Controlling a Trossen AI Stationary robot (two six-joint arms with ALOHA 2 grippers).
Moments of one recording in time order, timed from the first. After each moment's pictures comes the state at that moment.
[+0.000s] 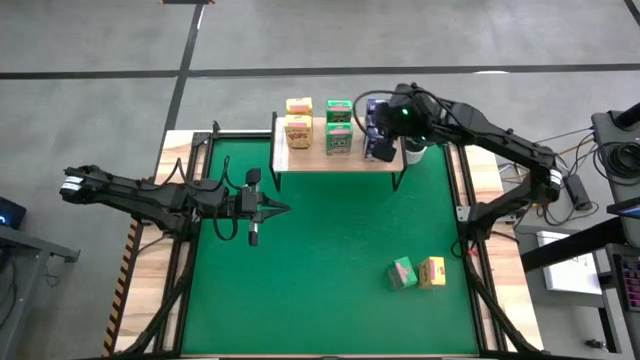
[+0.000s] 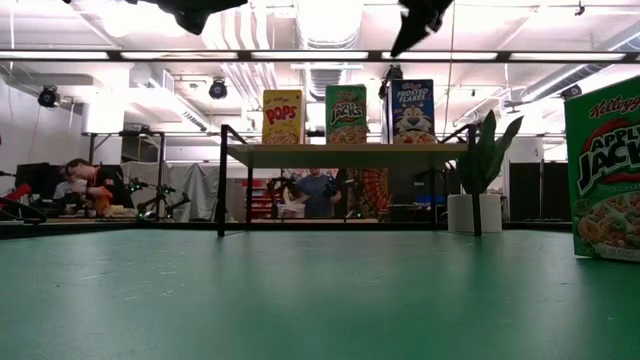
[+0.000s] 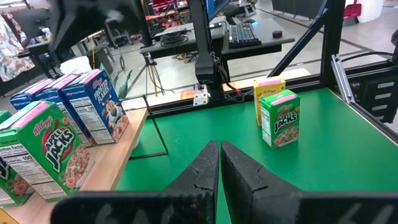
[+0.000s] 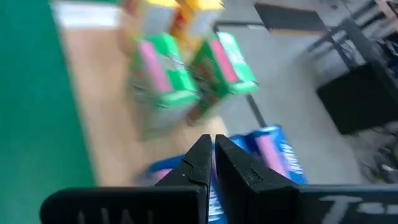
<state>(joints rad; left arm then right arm) -0.14 0.94 0.69 0.08 -0.20 0.18 -0.38 1.41 1.62 -0.89 0.28 -0.31</state>
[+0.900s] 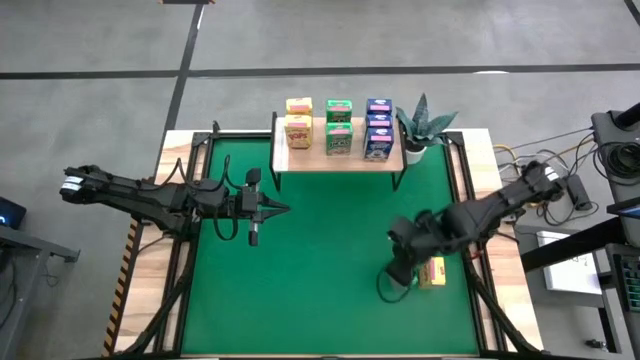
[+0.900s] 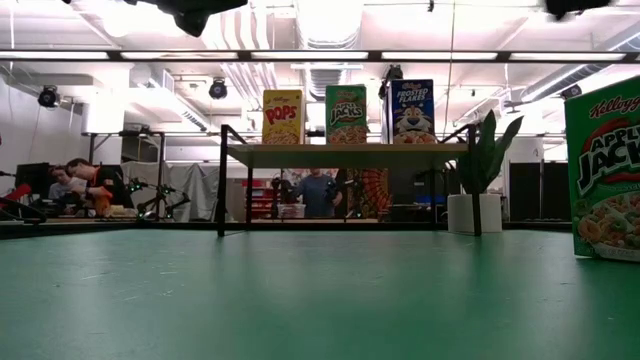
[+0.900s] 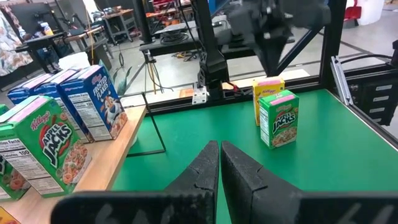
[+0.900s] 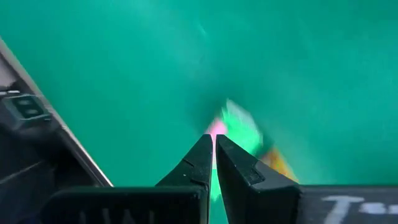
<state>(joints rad) -0.14 0.94 0.69 0.08 -0.20 0.15 0.47 1.44 1.42 -1.25 0.07 1.13</state>
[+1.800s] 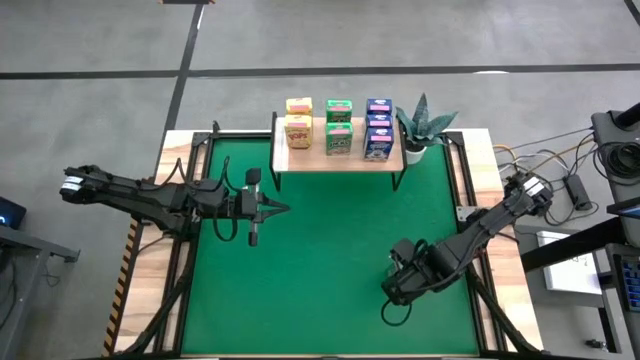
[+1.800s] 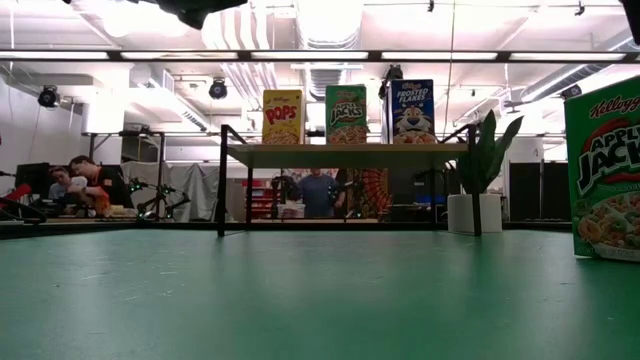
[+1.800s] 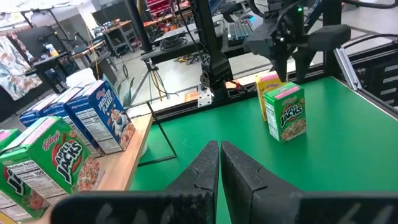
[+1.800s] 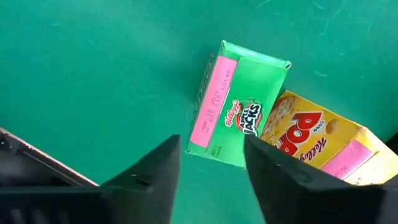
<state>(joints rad) -0.14 0.94 0.69 0.08 -0.20 0.27 0.60 1.60 1.42 -1.28 0.03 1.55</state>
